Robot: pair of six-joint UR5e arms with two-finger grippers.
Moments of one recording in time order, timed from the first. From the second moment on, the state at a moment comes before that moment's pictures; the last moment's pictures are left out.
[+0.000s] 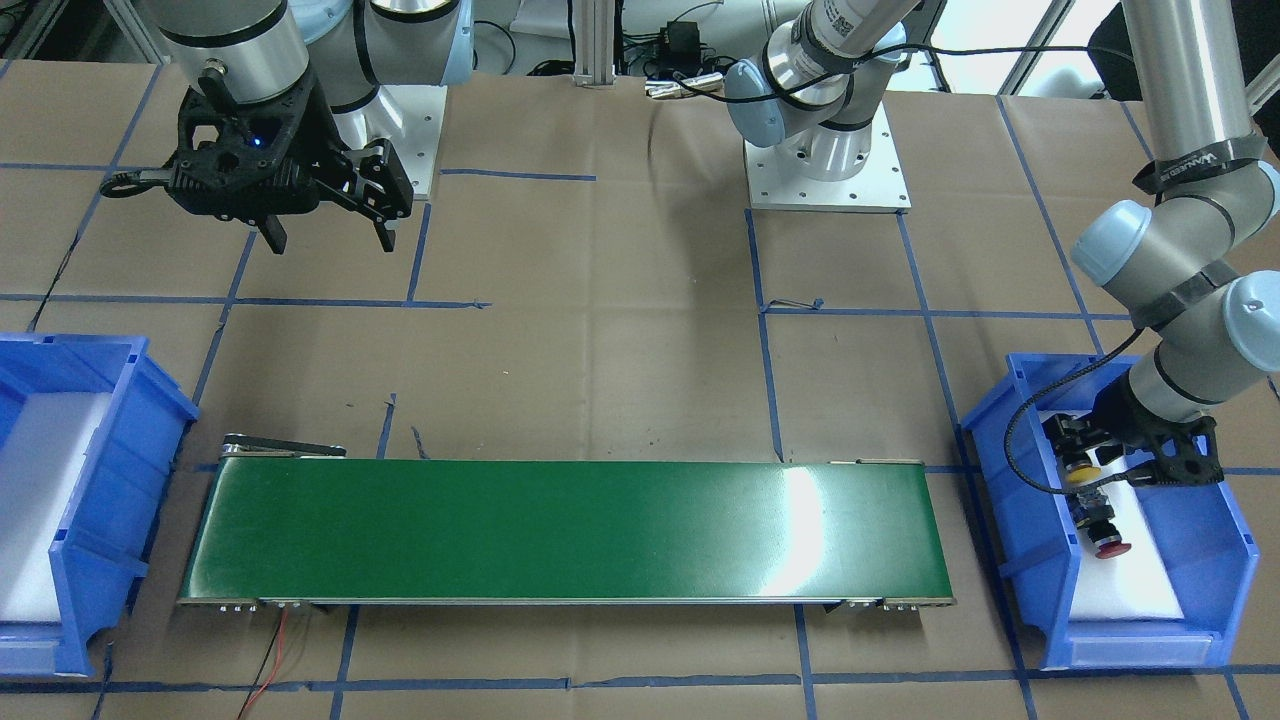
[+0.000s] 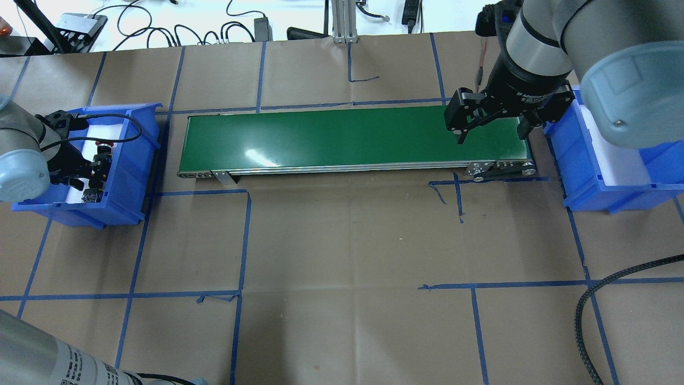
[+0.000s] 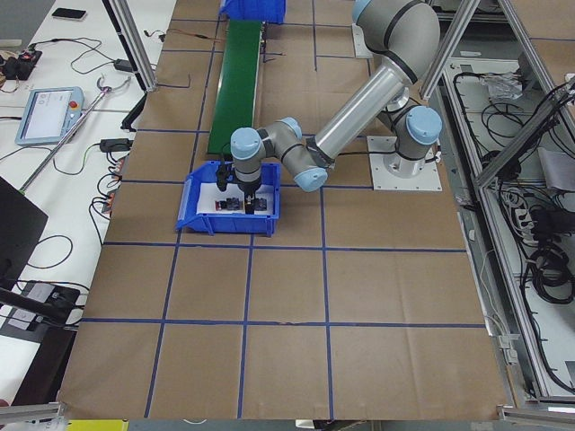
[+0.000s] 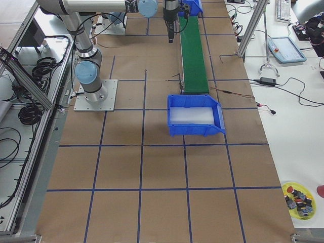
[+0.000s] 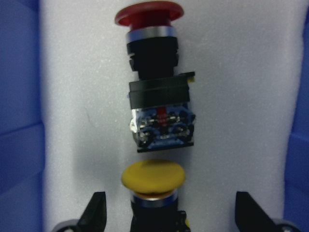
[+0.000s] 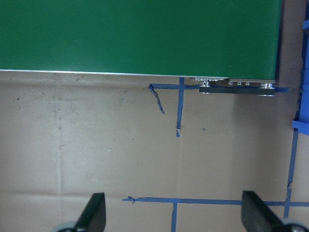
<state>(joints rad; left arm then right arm) -0.99 -1.99 -1.84 -0.86 1.57 0.55 1.62 -1.62 1.65 -1.64 -1.56 0.01</state>
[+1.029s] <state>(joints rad) -0.99 -1.94 -1.74 -1.00 1.57 0.55 1.62 -1.62 1.65 -1.64 -1.56 0.01</state>
